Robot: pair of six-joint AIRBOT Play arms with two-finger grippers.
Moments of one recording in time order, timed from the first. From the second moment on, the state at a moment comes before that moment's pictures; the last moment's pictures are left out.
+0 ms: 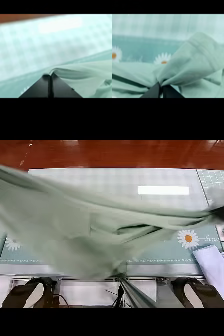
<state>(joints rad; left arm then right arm) 0.15 -0.77 1.63 1.02 -1.60 -1.42 -0.12 -0.72 1.38 -1.10 1.75 1.61</state>
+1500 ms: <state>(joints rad) 0.28 -1.34 1.18 0.95 -1.54 -1.36 -0.27 -1.25 1.14 -1.42 1.25 1.40</state>
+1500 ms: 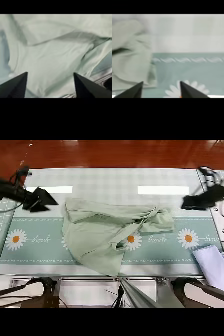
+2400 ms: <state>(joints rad) 0.12 -1.22 0.48 0.86 -1.33 -1.27 -0.61 -1.19 0.89 -1.05 1.24 1.23</state>
